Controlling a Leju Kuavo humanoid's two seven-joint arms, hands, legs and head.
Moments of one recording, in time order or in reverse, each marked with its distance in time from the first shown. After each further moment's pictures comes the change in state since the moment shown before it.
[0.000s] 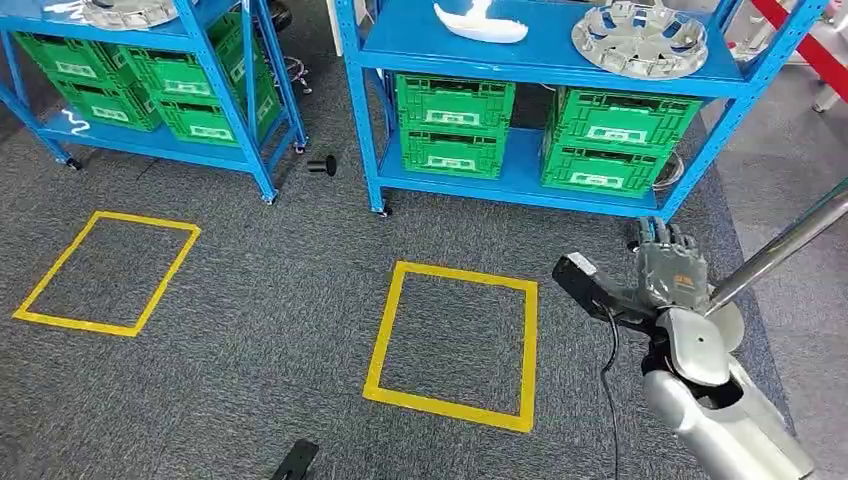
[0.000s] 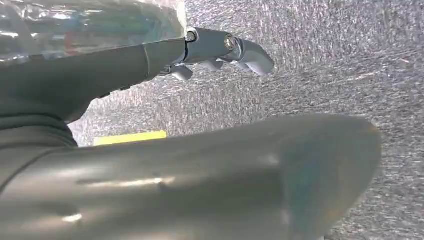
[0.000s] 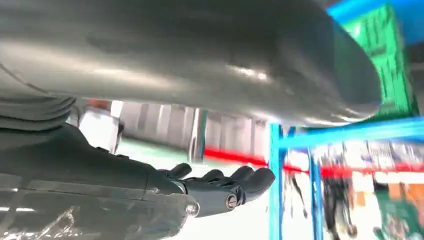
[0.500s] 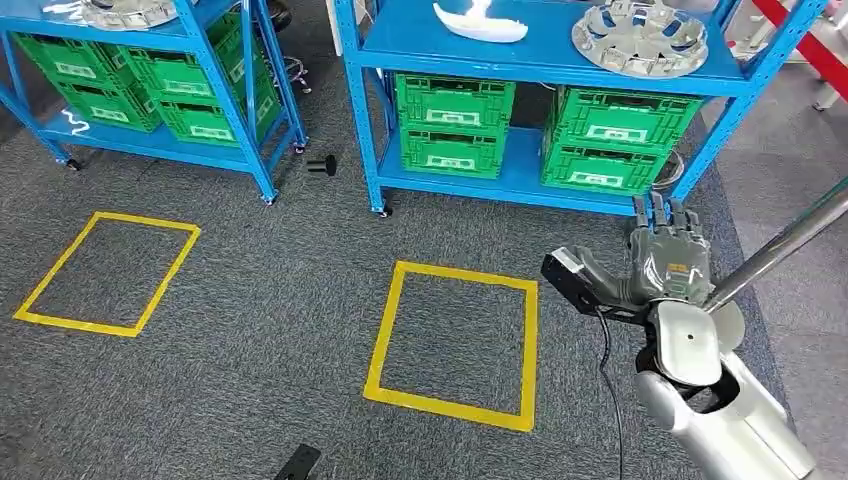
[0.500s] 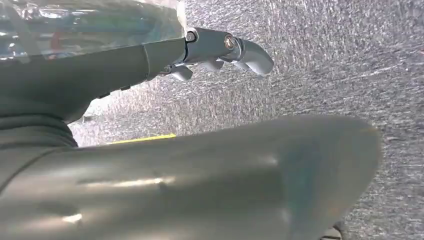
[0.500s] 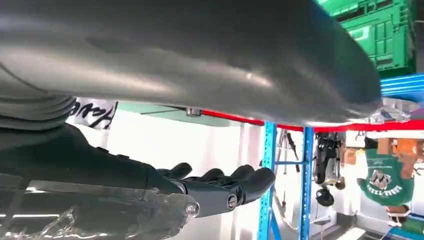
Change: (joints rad) left arm -0.006 -0.007 -0.001 0.037 -0.032 -0.033 0.032; right arm -0.005 0.009 0.007 -0.086 0.160 0.048 0.044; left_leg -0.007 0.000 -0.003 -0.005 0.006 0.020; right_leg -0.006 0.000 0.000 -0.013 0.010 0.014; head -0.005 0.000
